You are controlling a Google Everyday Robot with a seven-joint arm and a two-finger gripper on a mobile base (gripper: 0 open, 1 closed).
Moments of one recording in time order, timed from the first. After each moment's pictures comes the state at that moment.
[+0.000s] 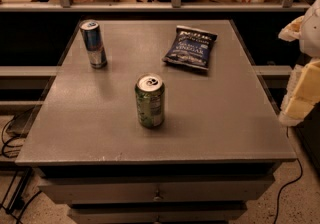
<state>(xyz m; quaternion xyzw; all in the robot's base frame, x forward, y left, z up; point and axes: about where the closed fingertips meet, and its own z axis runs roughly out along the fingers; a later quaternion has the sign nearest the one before) 0.438 -0.217 0.976 -0.60 0.78 -0.03 0.16</state>
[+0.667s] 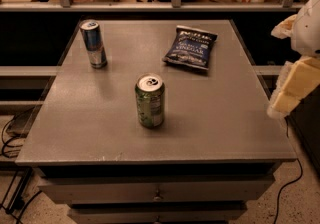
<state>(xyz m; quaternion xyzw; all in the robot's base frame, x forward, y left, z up) 0.456 -0.207 0.971 -0.60 0.78 -0.02 0.19</state>
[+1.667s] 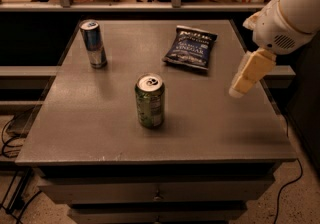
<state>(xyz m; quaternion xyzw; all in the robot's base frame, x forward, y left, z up) 0.533 -0.172 0.949 -0.59 0.76 -0.01 0.26</state>
